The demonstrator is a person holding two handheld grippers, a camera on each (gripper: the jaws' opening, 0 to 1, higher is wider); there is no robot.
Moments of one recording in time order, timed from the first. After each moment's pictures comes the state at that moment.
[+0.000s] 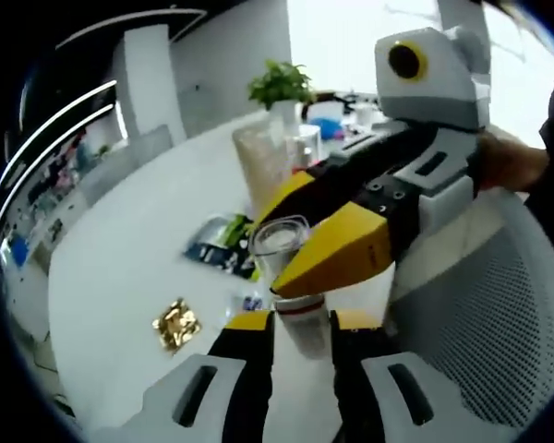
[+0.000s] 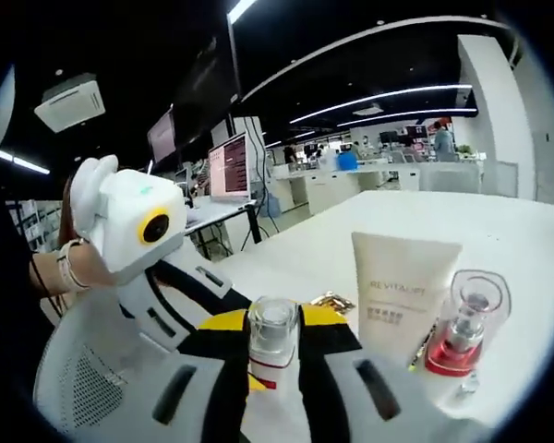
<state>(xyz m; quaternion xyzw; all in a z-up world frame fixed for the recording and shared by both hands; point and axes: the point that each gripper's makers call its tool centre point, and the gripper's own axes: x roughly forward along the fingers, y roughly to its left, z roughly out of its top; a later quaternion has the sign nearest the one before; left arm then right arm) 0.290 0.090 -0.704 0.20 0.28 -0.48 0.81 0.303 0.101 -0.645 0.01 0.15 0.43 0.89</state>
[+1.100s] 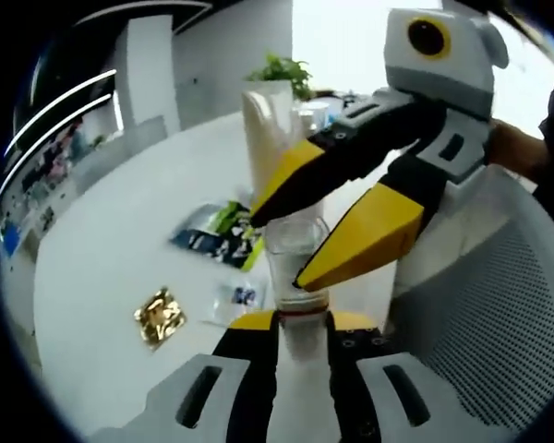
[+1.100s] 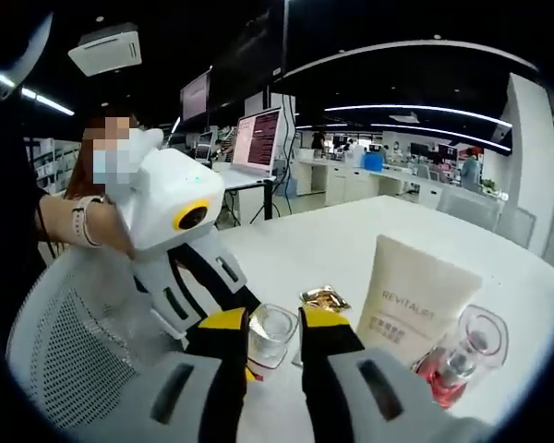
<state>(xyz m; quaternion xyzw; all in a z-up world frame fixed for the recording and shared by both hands) 0.292 0.091 -0.724 0.18 0.29 -0.49 0.80 0.301 0.102 -0.657 -0.11 0.14 0.47 0.86</state>
